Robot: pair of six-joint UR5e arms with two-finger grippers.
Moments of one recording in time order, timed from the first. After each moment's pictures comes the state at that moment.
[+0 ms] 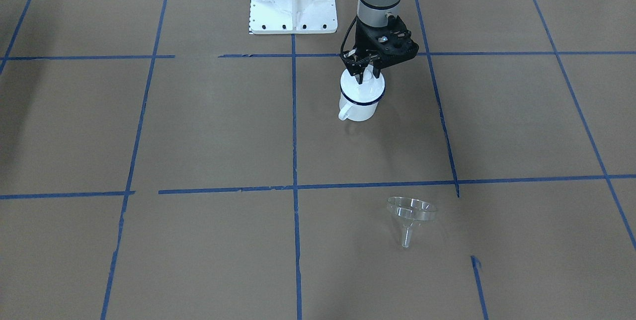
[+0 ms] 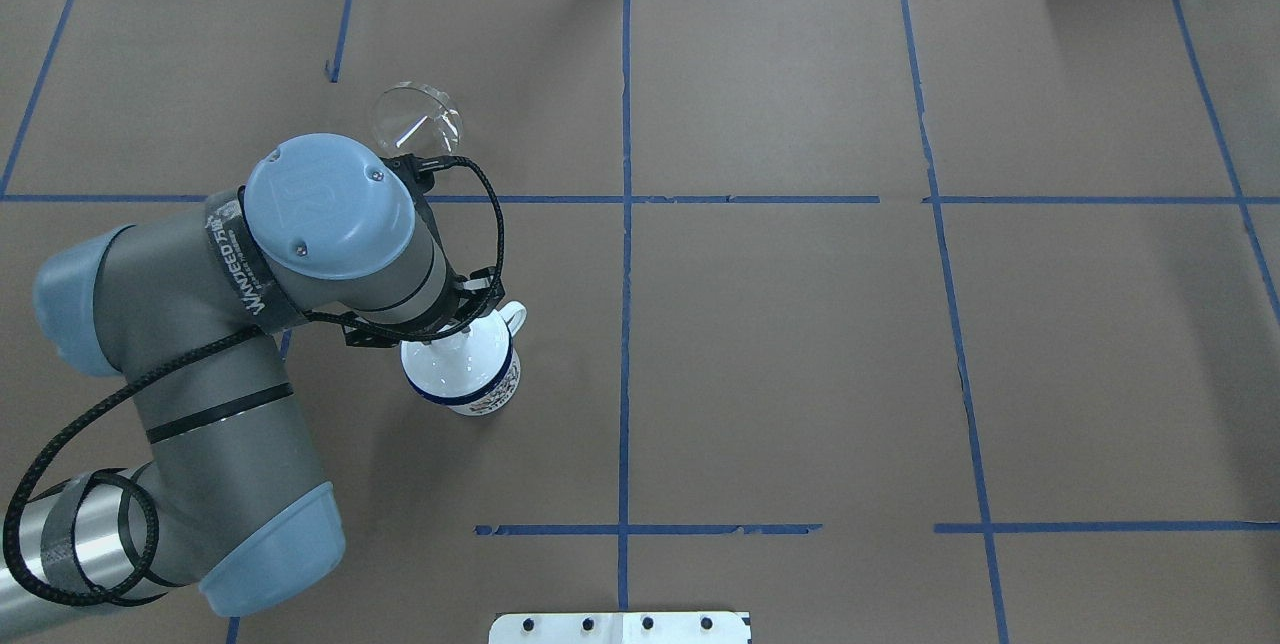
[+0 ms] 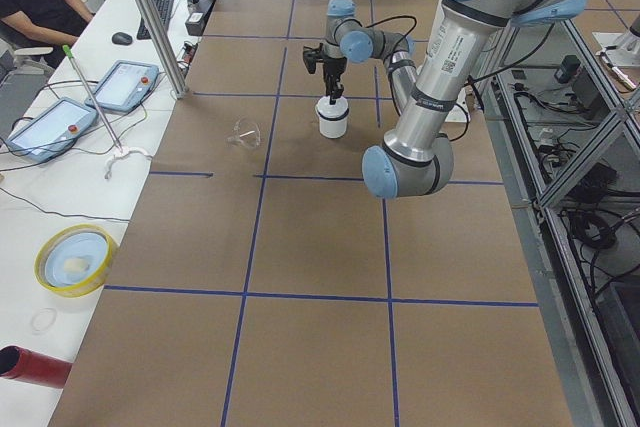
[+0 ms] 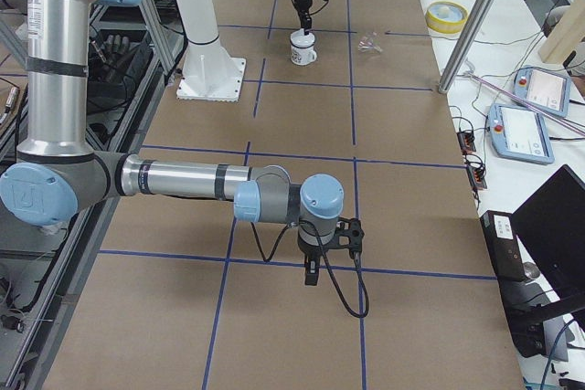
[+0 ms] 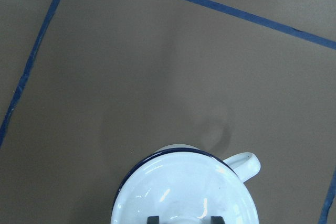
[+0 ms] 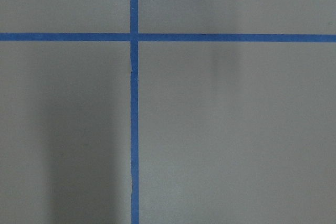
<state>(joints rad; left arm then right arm) -0.52 -2.14 -2.00 -1.30 -1.82 -1.52 1.57 -1.68 1.66 -1.57 2.29 0.01</state>
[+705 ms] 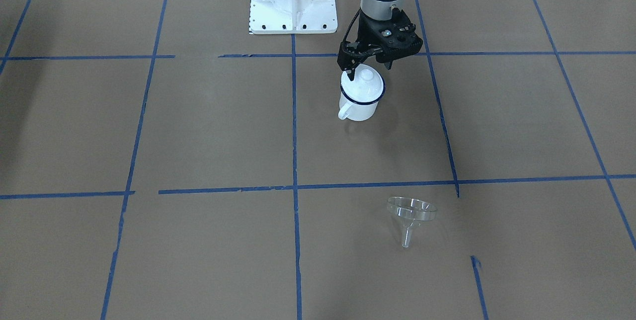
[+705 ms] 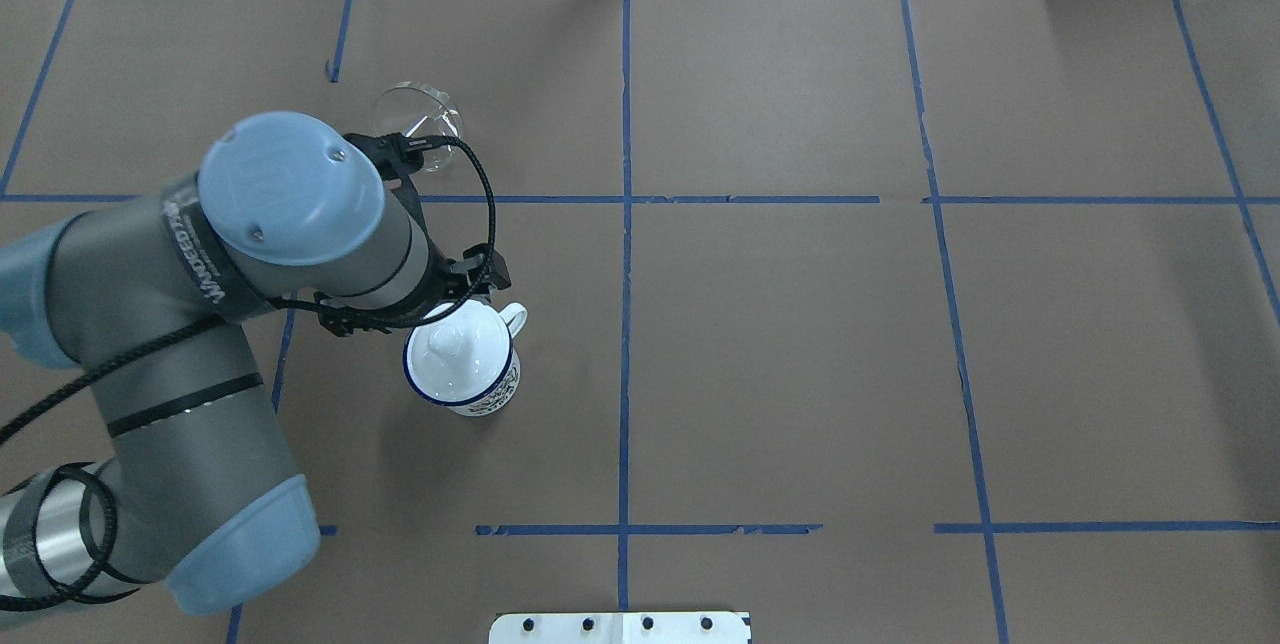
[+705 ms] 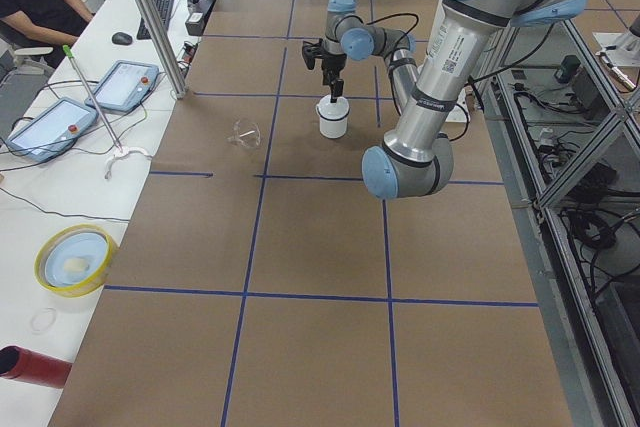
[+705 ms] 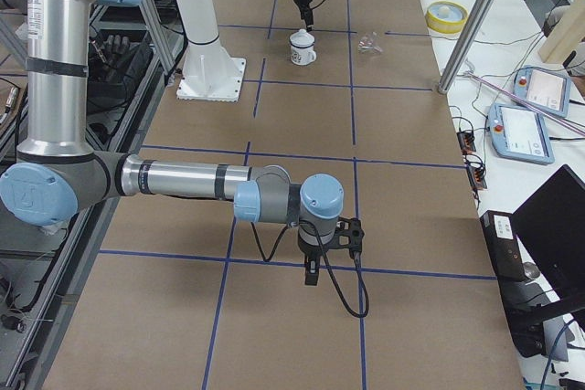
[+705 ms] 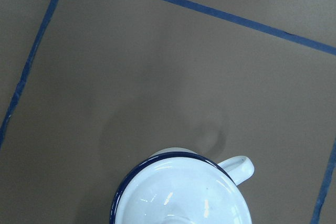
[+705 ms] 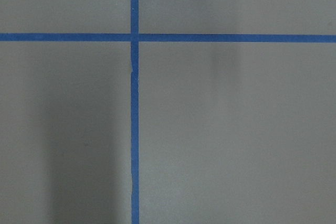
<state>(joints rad) -0.56 -2.13 -2.06 -1.30 -1.82 -1.46 1.57 -1.68 1.66 -1.57 2.29 0.01</state>
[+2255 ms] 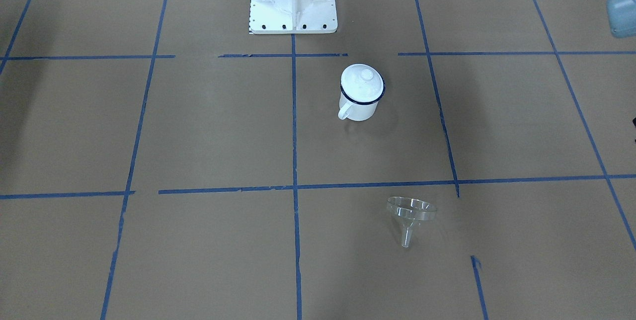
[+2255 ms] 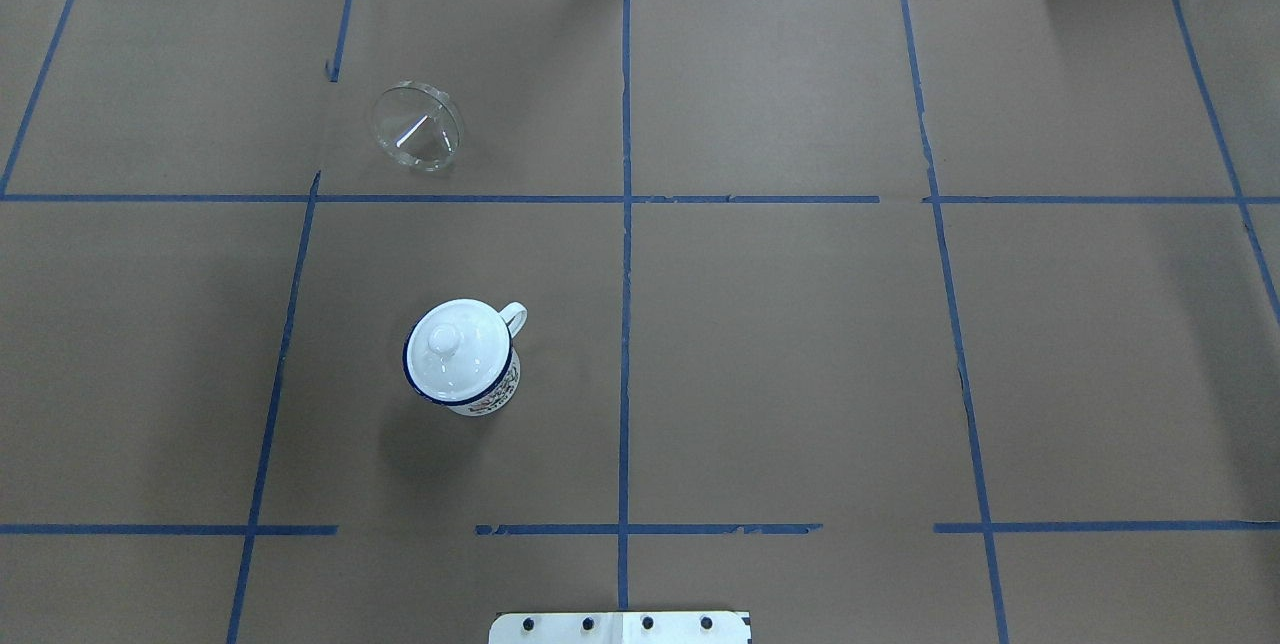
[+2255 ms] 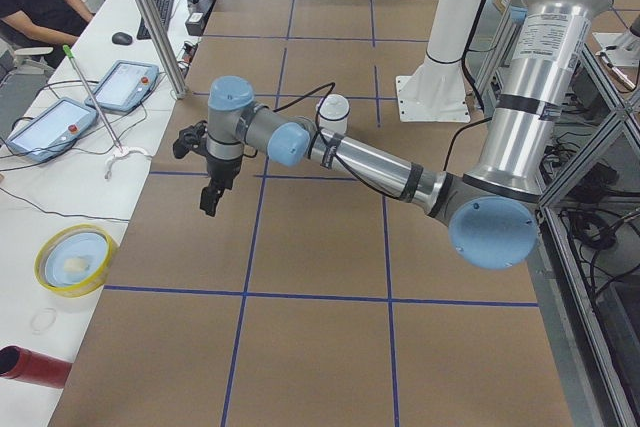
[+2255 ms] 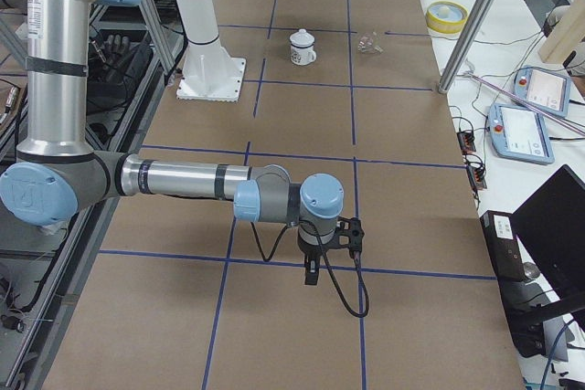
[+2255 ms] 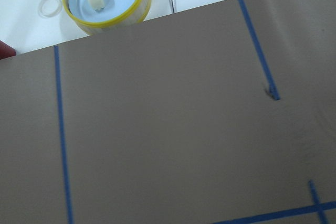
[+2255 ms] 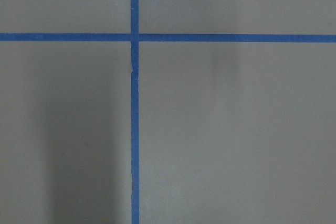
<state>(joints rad) -1.43 -1.75 -1.69 -1.68 -2.11 -0.12 1.57 -1.68 1.66 -1.57 2.29 0.01</state>
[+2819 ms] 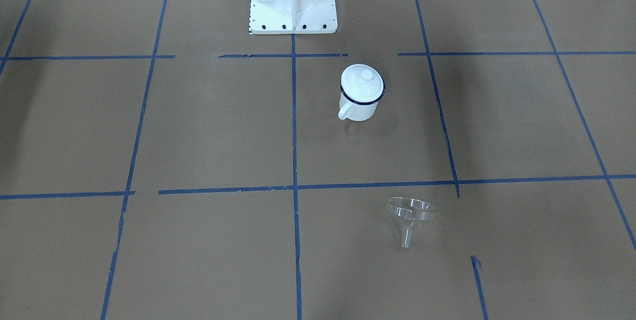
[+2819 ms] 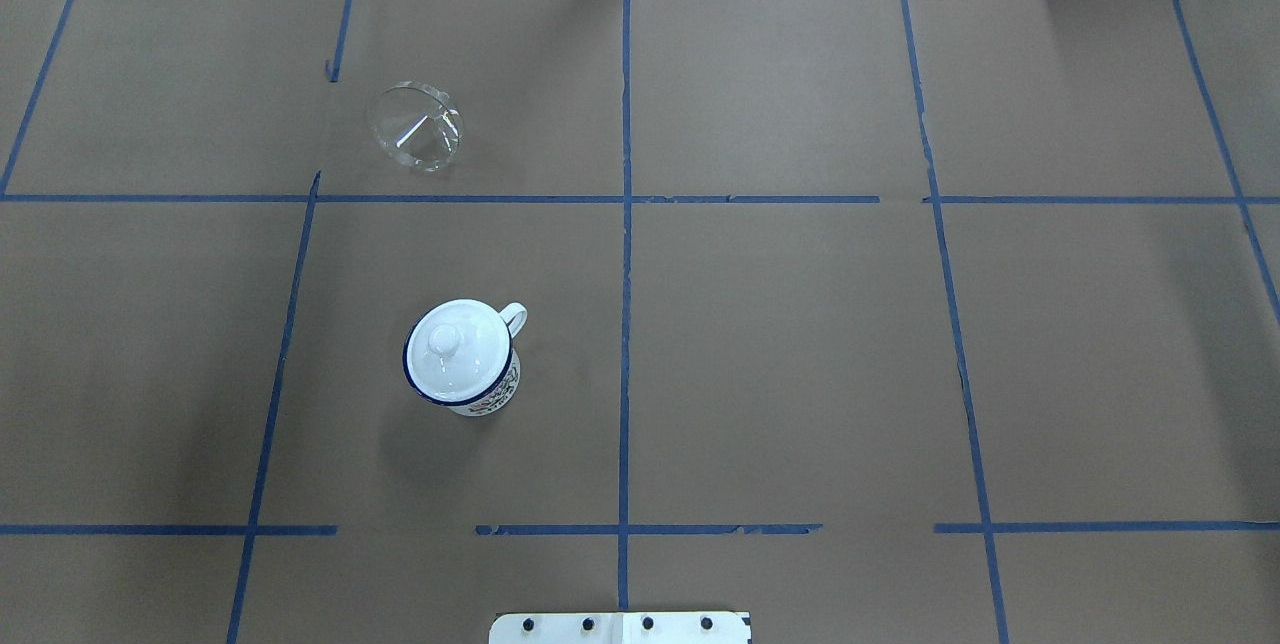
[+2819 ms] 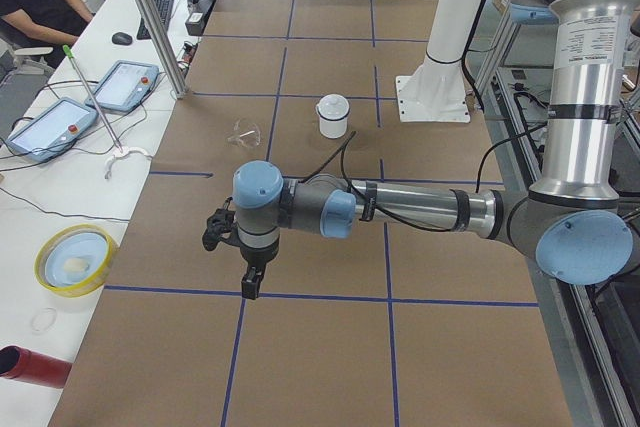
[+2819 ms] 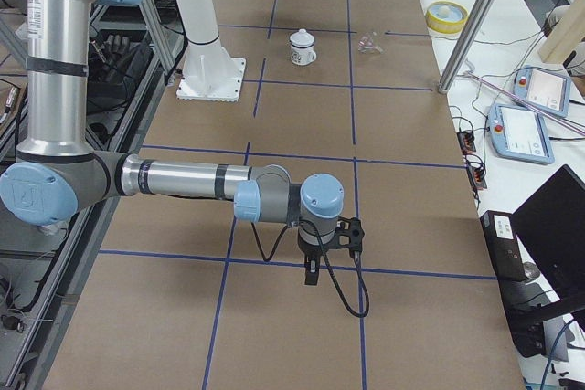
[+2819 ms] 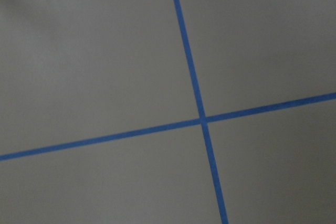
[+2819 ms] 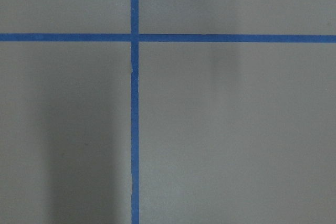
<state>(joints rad) -1.59 -1.55 -1.64 -1.66 -2.26 0.06 1.57 -1.68 1.66 -1.57 2.29 0.01</state>
